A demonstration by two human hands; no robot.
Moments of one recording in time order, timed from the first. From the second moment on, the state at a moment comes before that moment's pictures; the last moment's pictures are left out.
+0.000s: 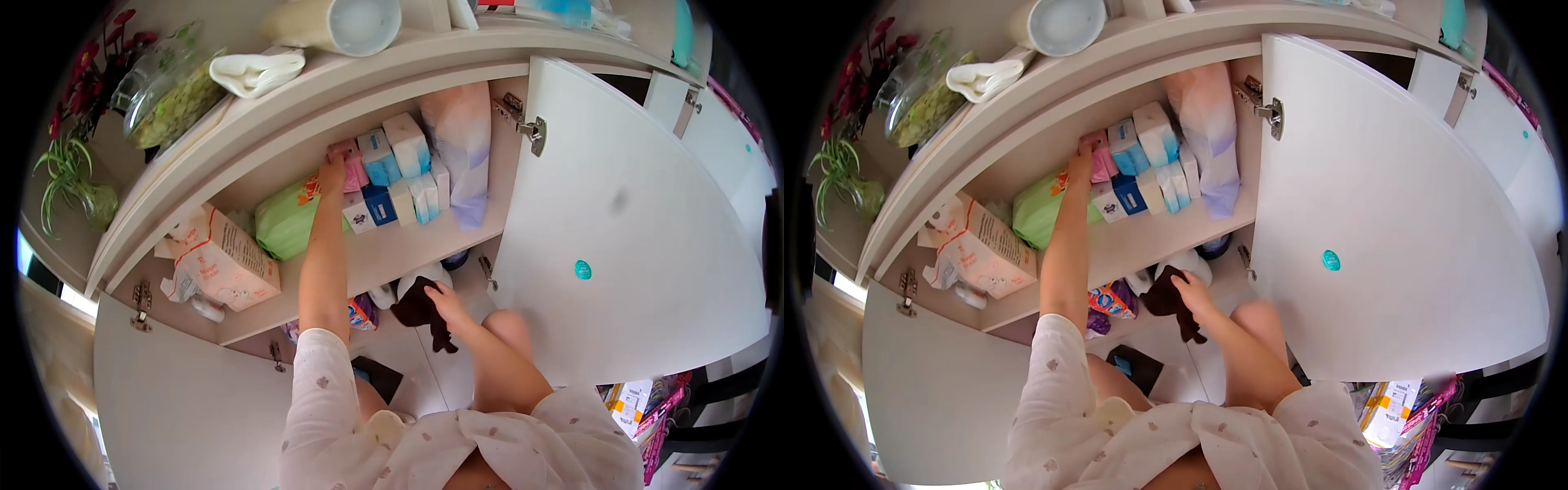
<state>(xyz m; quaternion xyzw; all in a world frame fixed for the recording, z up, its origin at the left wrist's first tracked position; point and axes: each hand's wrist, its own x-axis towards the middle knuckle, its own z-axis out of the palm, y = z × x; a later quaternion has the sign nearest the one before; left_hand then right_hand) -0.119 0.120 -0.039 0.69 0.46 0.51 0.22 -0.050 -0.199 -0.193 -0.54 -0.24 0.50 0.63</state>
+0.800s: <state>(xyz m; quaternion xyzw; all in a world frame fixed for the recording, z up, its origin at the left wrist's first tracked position) -0.108 -0.131 -0.017 0.71 0.08 0.30 0.63 -0.009 -0.203 0.003 -0.44 -0.47 0.15 0.75</state>
